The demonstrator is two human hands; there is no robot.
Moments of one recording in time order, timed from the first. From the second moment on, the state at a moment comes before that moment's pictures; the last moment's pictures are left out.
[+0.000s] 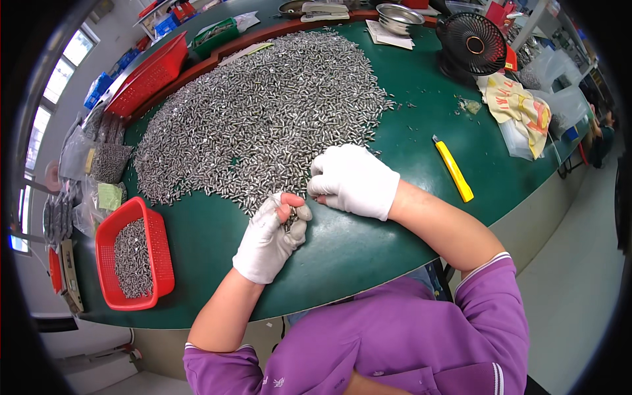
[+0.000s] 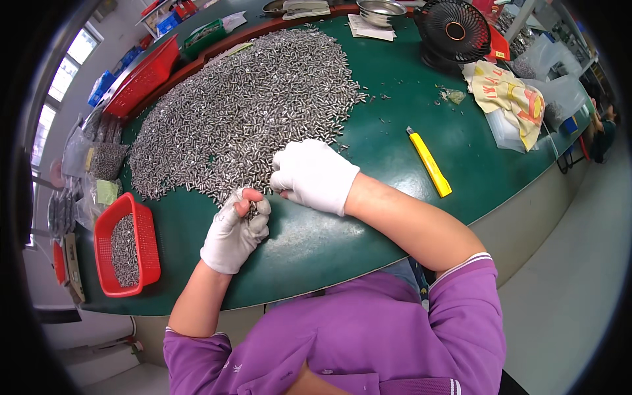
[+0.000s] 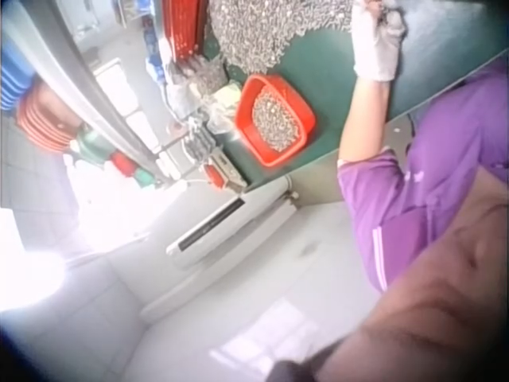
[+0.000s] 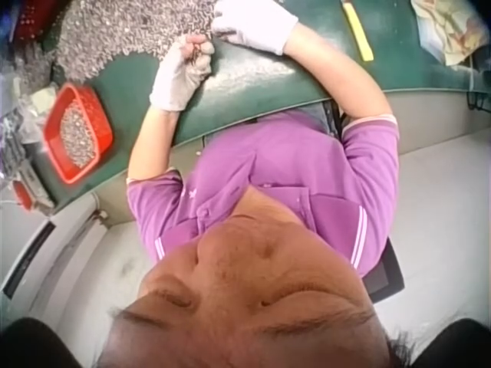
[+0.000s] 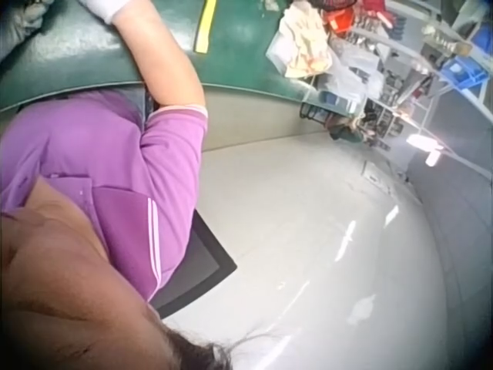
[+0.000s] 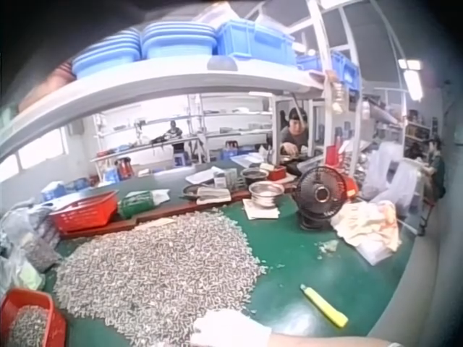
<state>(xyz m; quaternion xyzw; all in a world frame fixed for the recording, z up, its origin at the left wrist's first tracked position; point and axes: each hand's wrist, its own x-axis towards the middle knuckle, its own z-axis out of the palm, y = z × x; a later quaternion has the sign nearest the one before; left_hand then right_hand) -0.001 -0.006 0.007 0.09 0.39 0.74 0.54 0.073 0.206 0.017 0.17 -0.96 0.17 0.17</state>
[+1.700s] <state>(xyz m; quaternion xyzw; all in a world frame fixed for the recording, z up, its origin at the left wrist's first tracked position) 0.002 -0.005 0.002 0.10 0.38 0.73 0.55 0.084 0.193 0.030 0.08 -0.86 0.50 0.09</state>
